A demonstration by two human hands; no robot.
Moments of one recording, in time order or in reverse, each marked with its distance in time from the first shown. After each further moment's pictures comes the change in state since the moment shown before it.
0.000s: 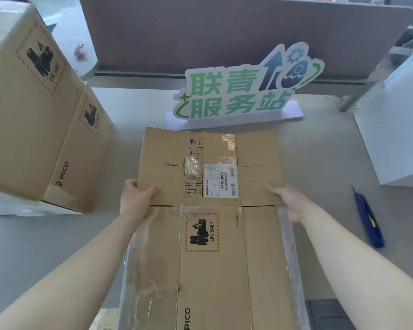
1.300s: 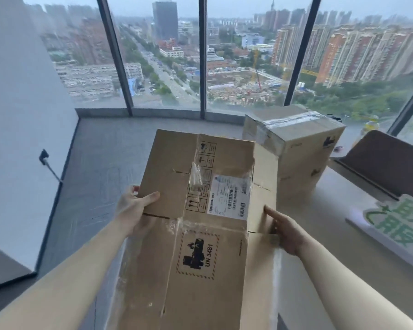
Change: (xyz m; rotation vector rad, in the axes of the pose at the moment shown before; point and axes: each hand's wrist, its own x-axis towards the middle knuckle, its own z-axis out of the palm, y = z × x) left_hand -0.463 -0.170 -0.228 -0.674 0.950 -0.055; right_hand -0.265 0.023 0.216 -0.655 -1.069 -0.143
